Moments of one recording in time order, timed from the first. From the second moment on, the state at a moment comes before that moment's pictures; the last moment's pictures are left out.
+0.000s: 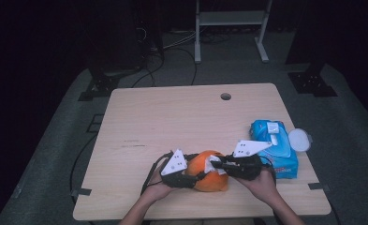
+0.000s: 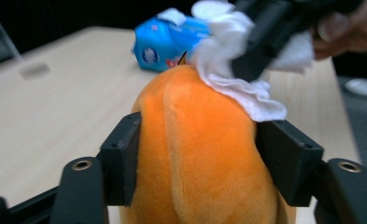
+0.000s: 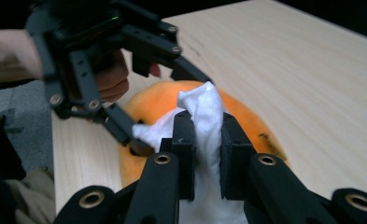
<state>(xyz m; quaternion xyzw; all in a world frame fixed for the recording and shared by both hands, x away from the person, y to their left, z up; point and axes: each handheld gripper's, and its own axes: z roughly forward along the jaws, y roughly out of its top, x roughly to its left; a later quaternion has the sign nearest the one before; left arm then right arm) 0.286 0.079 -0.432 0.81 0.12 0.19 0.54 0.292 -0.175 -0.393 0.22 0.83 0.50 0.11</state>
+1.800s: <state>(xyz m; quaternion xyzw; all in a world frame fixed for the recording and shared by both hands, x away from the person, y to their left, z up) 0.271 0.068 -0.438 0.82 0.09 0.18 0.53 0.287 -0.183 -0.388 0.20 0.84 0.50 0.11</state>
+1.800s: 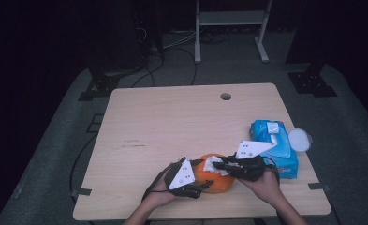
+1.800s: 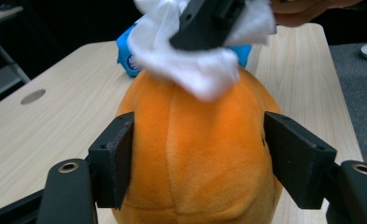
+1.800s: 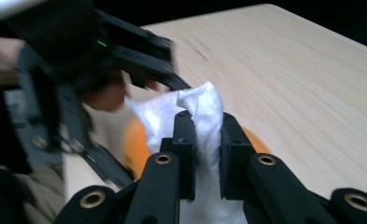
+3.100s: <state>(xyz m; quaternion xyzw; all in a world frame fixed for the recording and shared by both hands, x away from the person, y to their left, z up) 0.294 0.093 -0.446 0.82 0.17 0.12 0.53 0.291 -0.202 -0.401 0.23 0.84 0.48 0.10</state>
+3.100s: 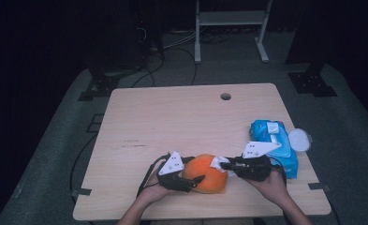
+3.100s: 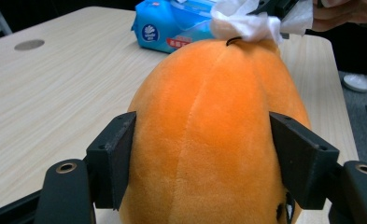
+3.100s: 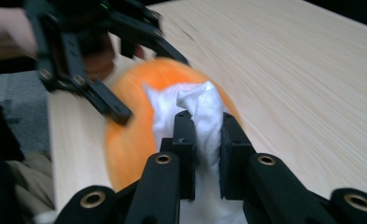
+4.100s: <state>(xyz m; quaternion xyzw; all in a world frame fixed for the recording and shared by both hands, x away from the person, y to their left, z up) 0.293 0.092 -0.446 0.83 0.16 0.11 0.53 0.298 -0.205 -0.401 0.23 0.84 0.48 0.09</state>
